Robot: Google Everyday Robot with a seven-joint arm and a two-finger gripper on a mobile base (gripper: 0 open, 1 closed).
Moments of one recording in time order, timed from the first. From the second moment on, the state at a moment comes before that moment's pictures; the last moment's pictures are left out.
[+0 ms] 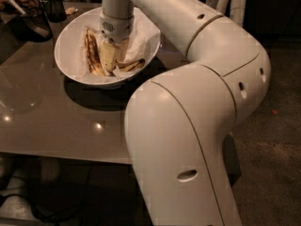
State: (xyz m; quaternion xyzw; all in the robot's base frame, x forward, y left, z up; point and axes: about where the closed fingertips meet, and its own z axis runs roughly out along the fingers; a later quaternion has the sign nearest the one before) arm 0.673 0.095 0.863 -0.53 0.84 0.09 0.06
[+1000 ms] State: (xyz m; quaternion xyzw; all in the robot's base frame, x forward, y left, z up) arm 0.677 0.097 0.864 -0.53 0.84 0.09 0.07
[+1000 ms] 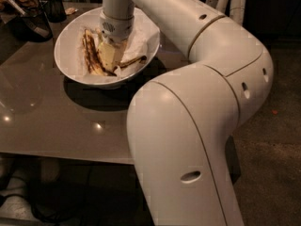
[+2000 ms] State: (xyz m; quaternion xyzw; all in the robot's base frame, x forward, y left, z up) arm 0.647 0.072 0.910 -0.54 0.83 0.07 0.13
